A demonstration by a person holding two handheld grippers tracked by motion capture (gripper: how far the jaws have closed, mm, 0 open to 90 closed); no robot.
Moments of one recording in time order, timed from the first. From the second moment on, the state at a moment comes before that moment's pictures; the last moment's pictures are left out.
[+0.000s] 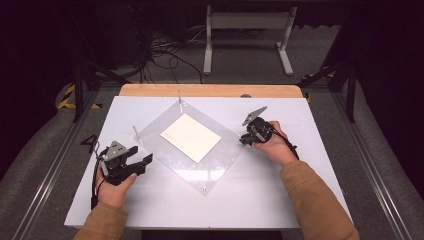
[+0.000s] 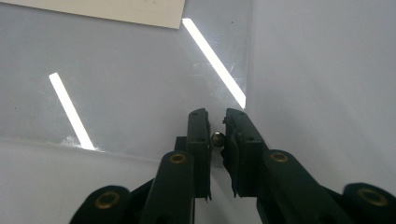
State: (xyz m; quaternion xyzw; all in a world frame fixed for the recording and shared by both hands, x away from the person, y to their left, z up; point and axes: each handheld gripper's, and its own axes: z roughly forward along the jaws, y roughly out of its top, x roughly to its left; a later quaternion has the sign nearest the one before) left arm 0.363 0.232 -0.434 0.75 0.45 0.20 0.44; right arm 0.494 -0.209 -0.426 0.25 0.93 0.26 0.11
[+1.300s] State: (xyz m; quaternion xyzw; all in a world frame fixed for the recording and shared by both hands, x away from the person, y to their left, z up) left arm 0.383 0.267 -0.449 0.70 0.54 0.21 0.43; right arm 0.370 -0.162 -0.428 0.03 0.96 0.27 0.00
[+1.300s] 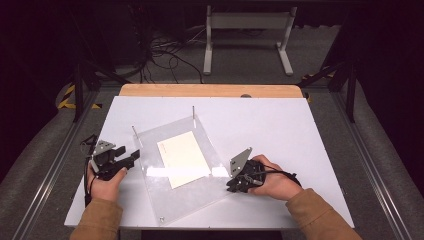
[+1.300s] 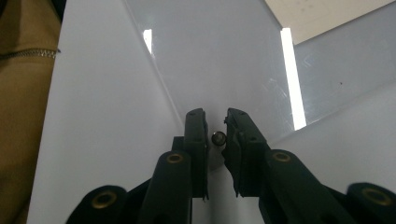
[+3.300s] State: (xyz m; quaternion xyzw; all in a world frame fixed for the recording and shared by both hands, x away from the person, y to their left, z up) left arm 0.520 0.078 -0.443 0.78 0.40 0.20 0.45; right arm 0.320 -0.269 -0.397 0.15 0.89 0.42 0.06
